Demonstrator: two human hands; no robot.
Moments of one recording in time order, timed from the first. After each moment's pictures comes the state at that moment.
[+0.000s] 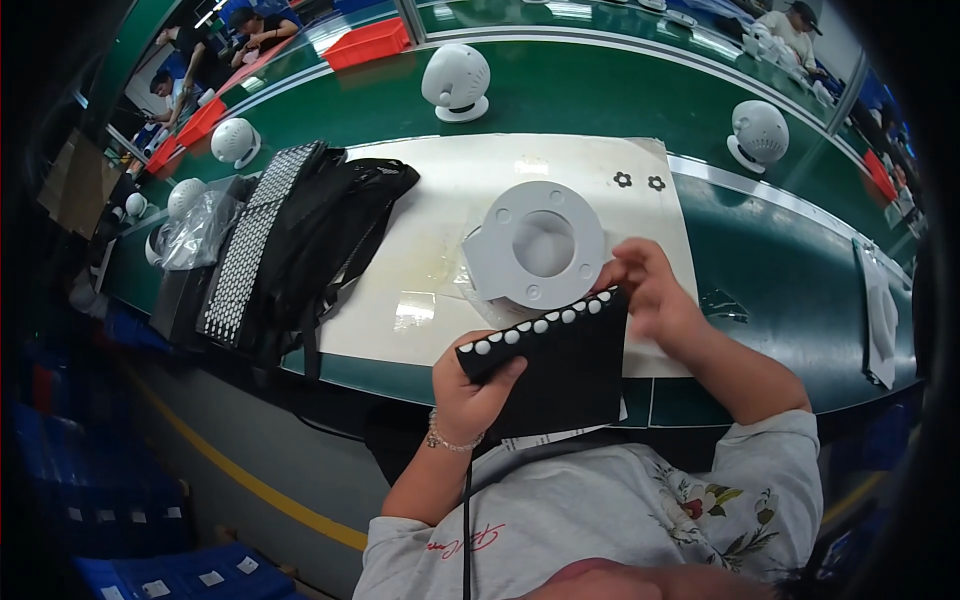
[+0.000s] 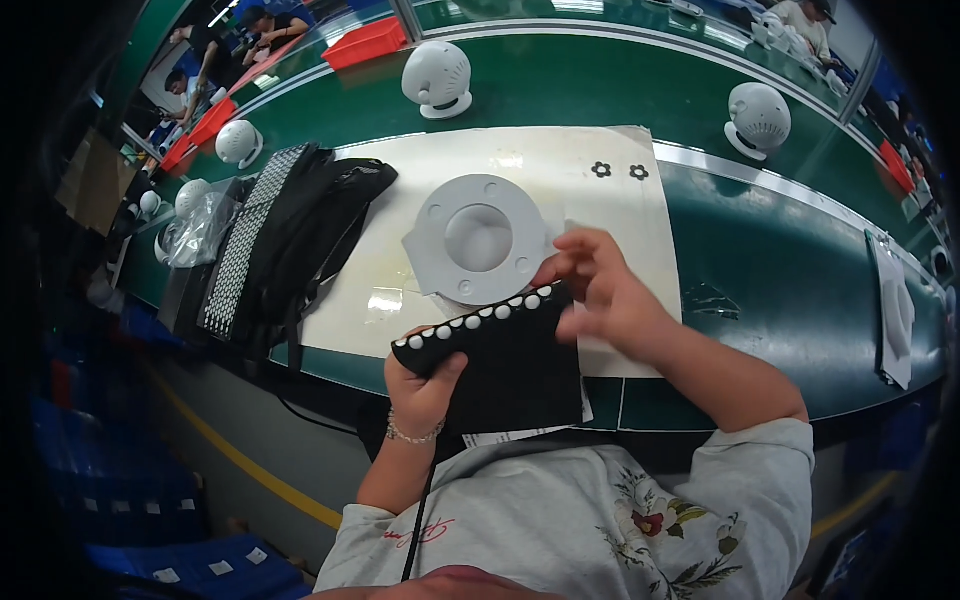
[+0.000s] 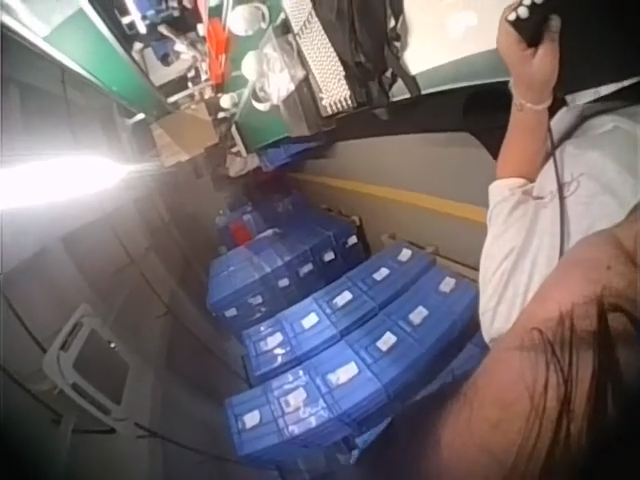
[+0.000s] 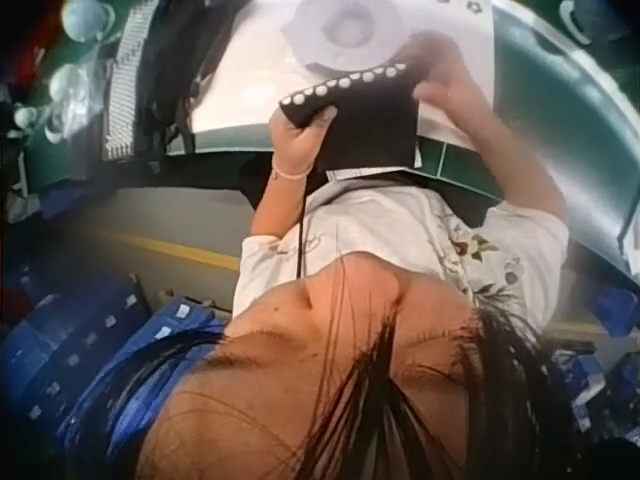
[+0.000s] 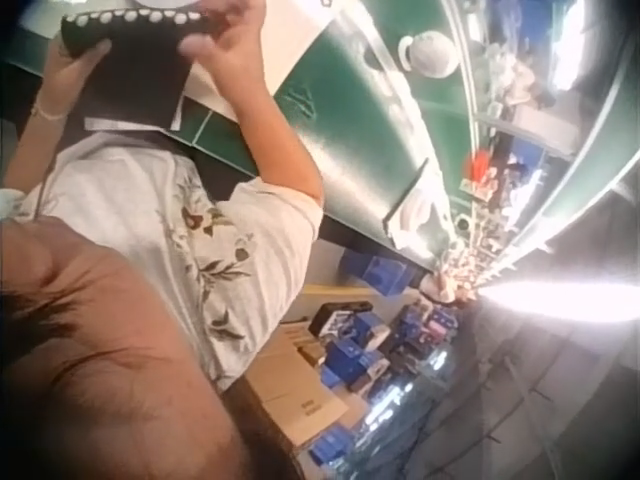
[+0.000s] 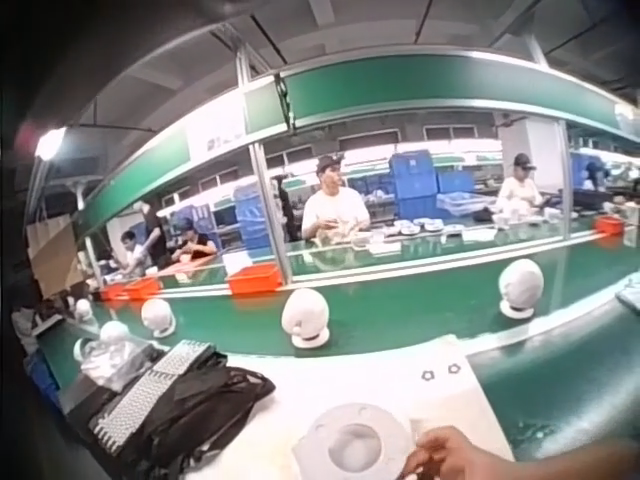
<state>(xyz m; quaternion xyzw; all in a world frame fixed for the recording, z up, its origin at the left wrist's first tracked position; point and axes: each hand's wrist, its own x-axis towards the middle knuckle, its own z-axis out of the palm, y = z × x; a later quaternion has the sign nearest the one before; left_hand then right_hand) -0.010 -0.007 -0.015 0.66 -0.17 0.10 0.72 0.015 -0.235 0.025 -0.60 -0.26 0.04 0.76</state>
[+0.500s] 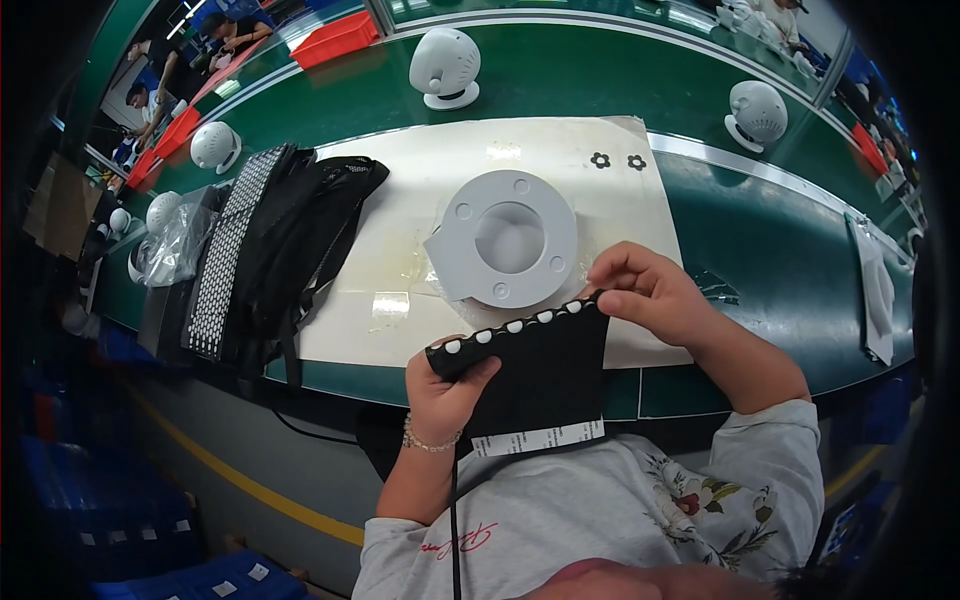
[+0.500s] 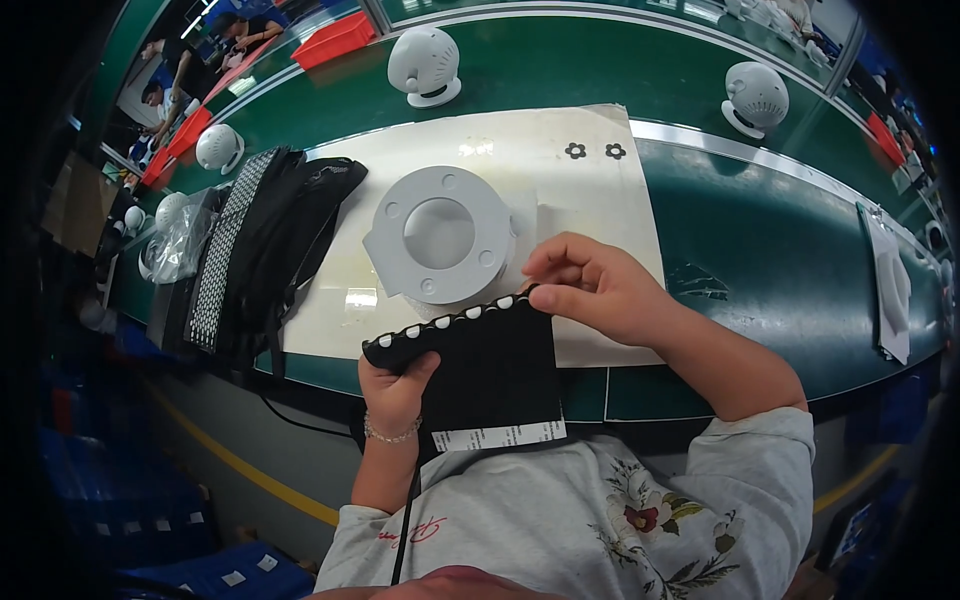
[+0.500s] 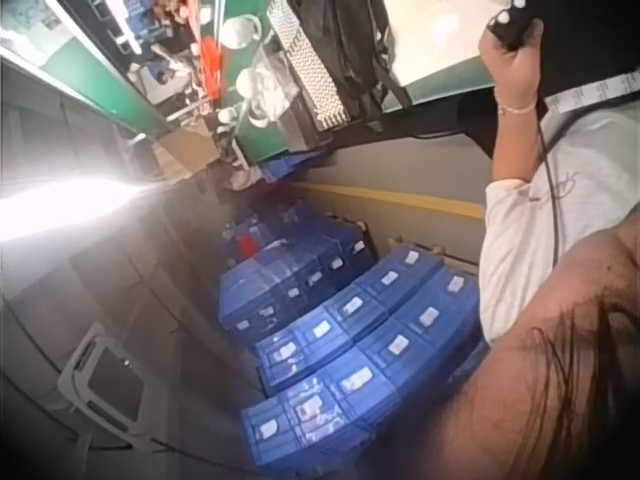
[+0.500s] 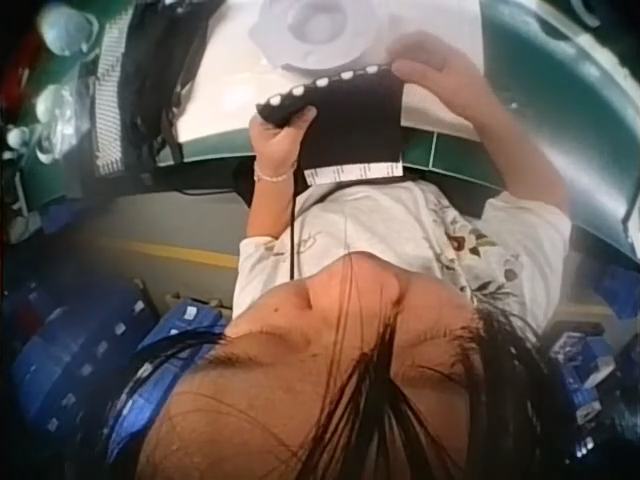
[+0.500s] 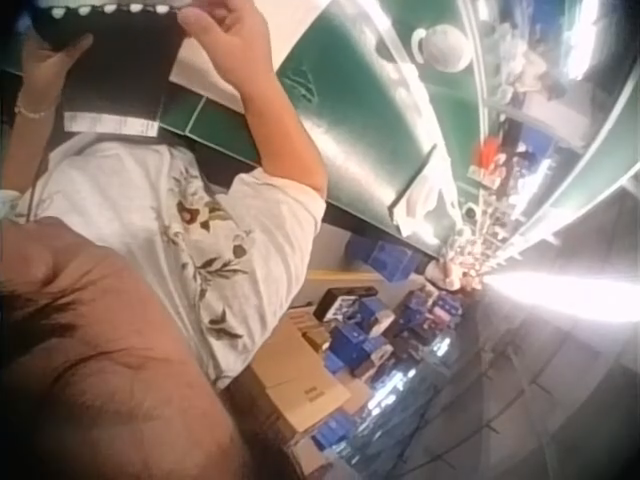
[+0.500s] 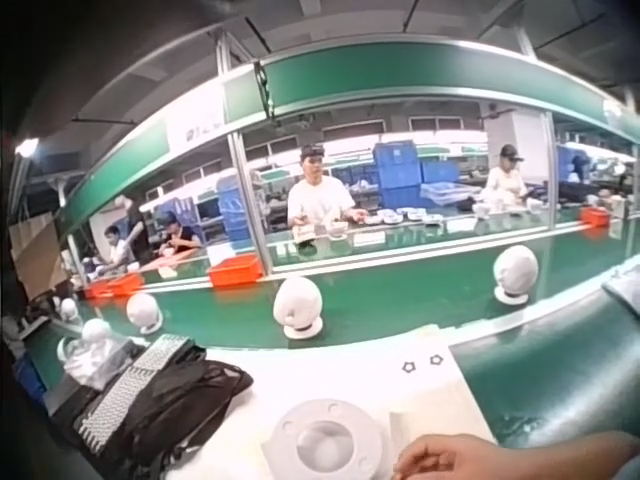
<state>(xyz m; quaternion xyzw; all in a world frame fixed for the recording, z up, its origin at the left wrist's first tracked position) -0.009 -0.005 -0.013 0.61 -0.15 0.05 0.77 0.013 -0.253 0.038 -0.65 -0.13 0.17 0.73</state>
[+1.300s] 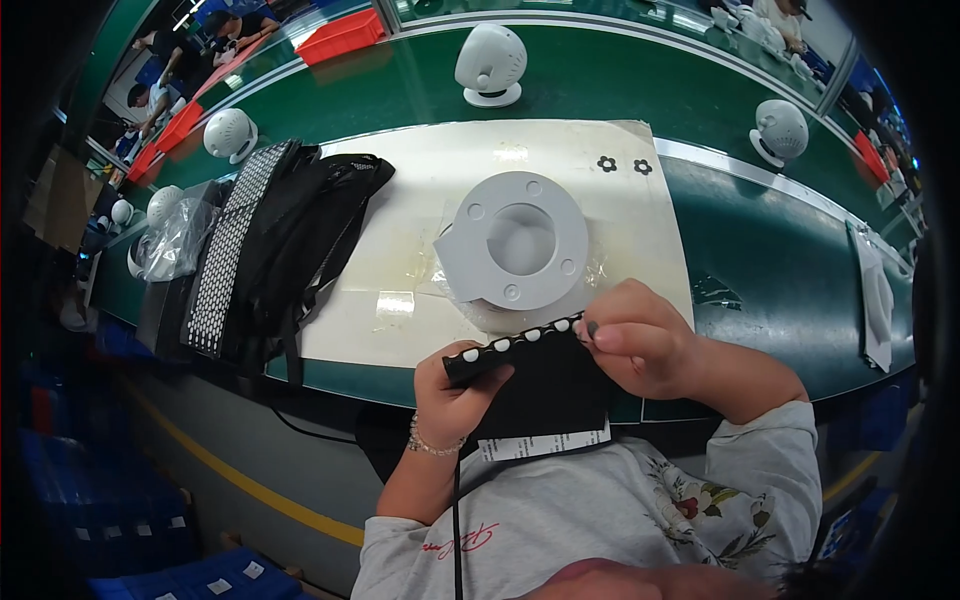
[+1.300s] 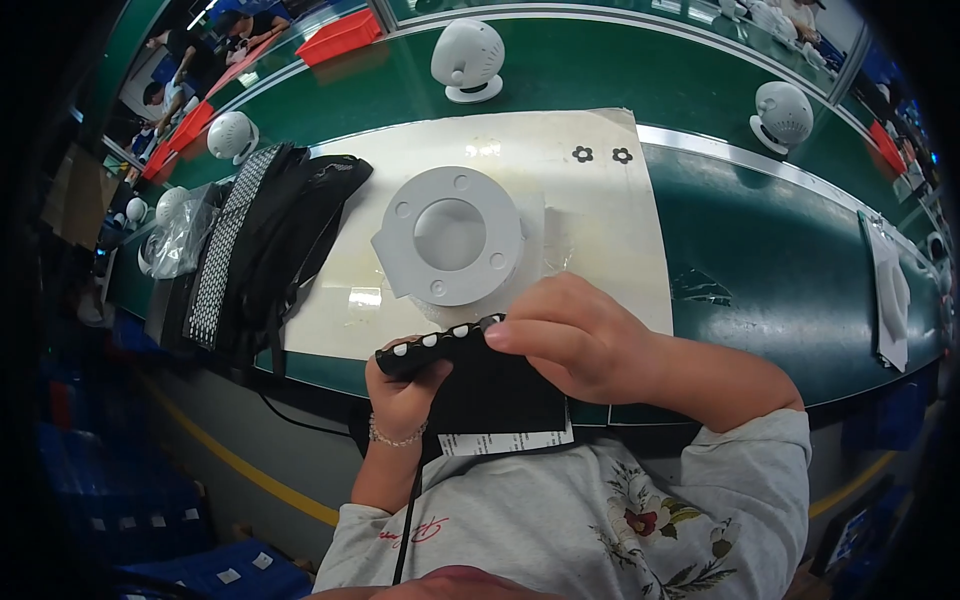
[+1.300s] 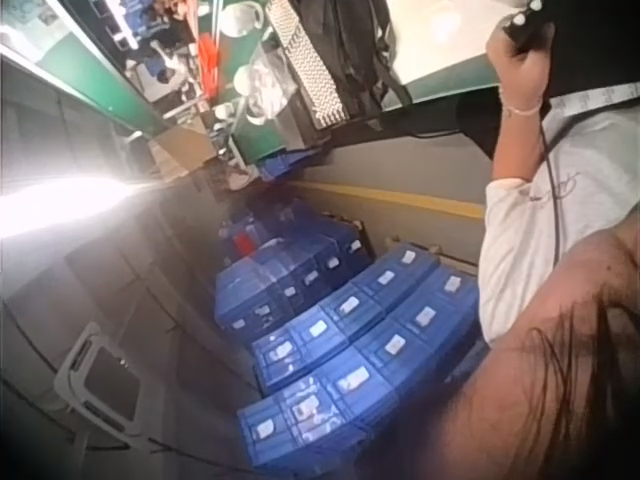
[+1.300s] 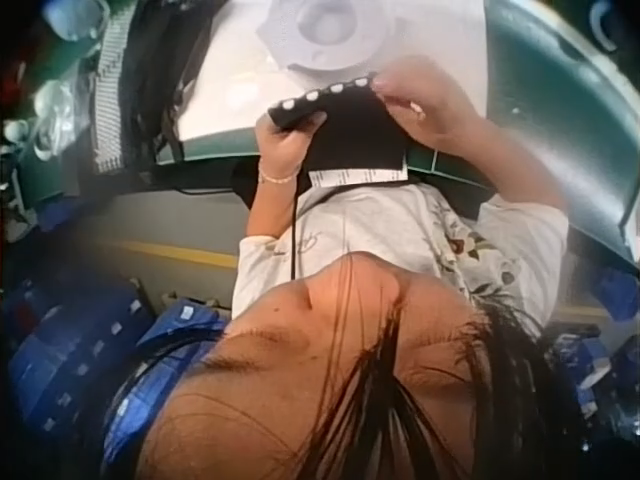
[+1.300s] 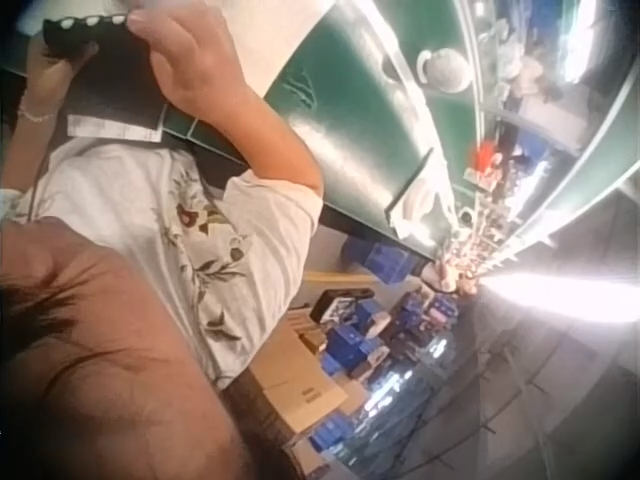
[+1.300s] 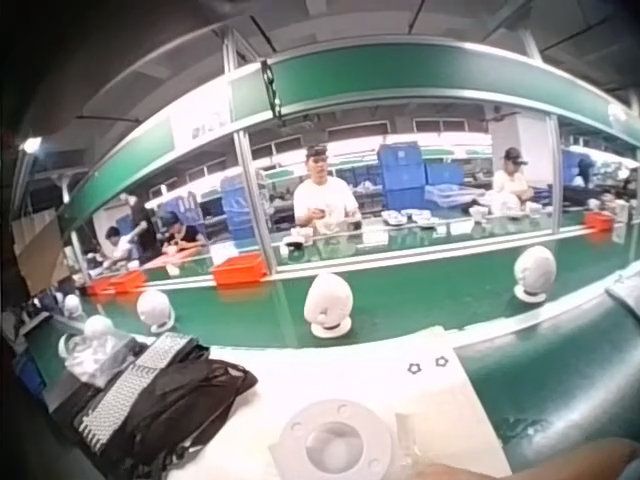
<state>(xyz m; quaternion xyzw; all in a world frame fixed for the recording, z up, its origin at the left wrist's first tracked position) -0.010 -0.004 -0.011 0.68 -0.15 0.05 0.71 0.006 -0.224 0.045 -0.76 -0.47 -0.24 0.38</state>
